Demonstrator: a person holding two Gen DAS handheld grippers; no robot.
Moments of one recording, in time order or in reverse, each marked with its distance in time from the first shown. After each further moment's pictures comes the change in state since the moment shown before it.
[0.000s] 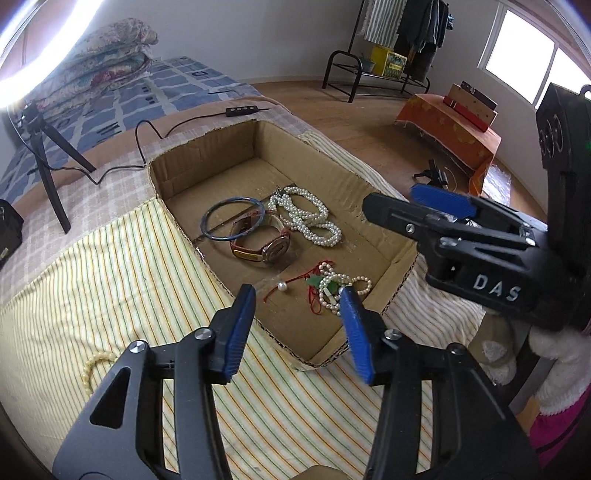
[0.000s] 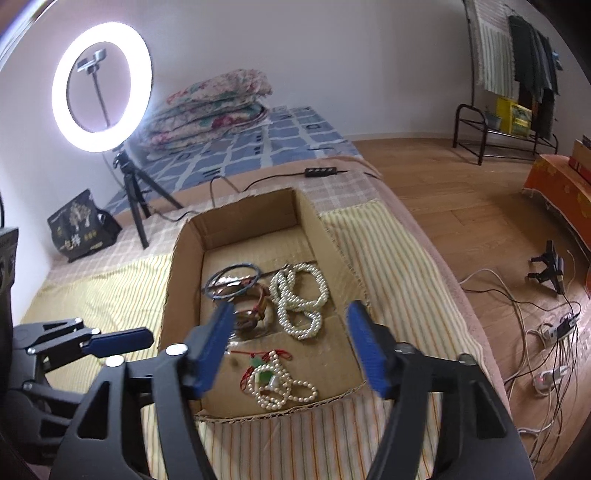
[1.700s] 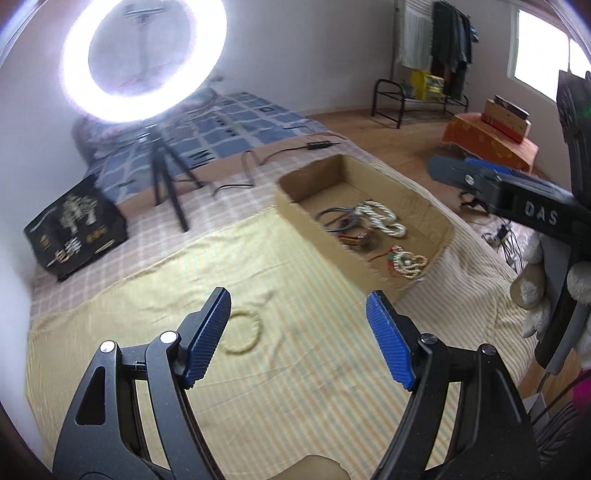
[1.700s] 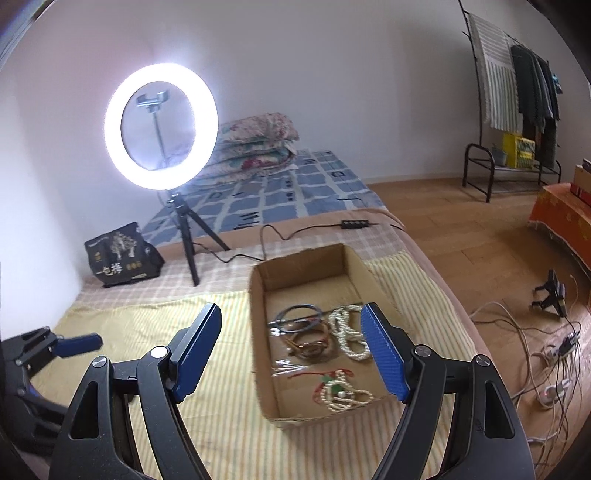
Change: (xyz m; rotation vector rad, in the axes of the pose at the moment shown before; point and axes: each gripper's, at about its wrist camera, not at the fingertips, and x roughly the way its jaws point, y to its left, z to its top) left arm -0.131 0.055 -0.053 -0.006 -0.122 0.245; right arm -0.066 0.071 0.009 -0.048 -0.158 0.062
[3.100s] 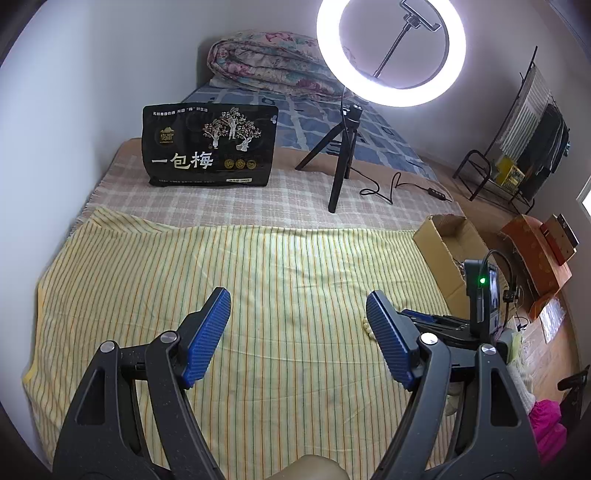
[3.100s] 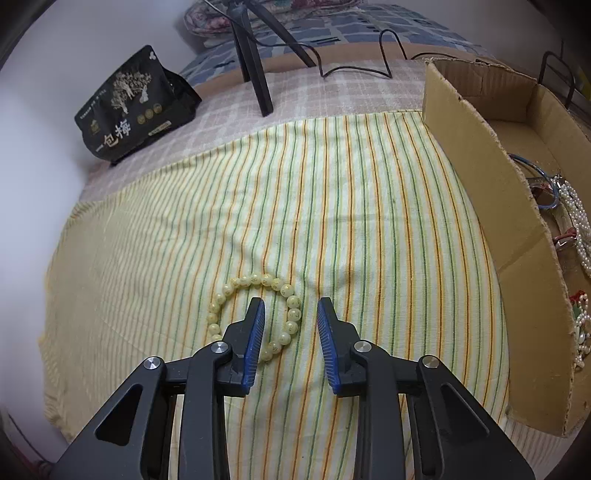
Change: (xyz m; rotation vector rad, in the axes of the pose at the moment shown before) left arm -0.044 0.205 -0.054 -0.468 -0.004 0.090; right arm 0.183 0.131 -0.090 0.001 0.585 0.148
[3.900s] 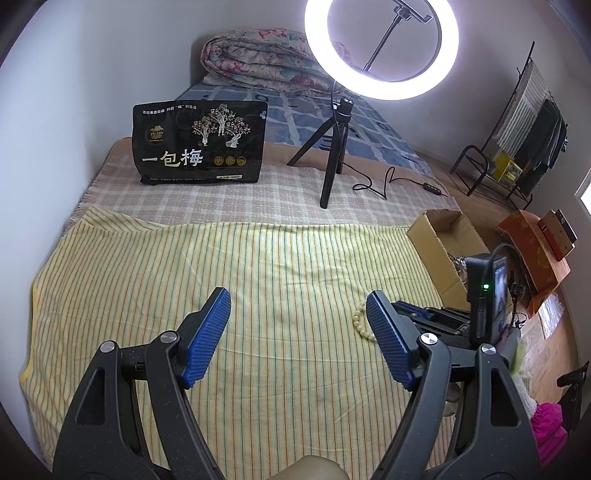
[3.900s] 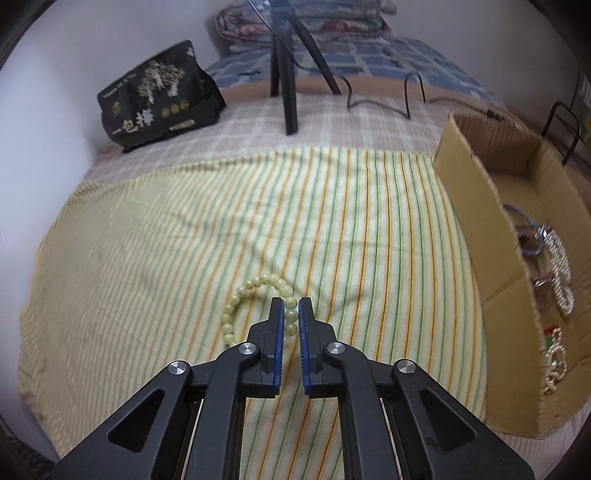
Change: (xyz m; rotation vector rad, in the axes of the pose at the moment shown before) left arm 0.004 -0.012 0.000 0.009 0.012 -0.011; right arm -0.019 0.025 -0.001 -0.150 -0.083 -0.062
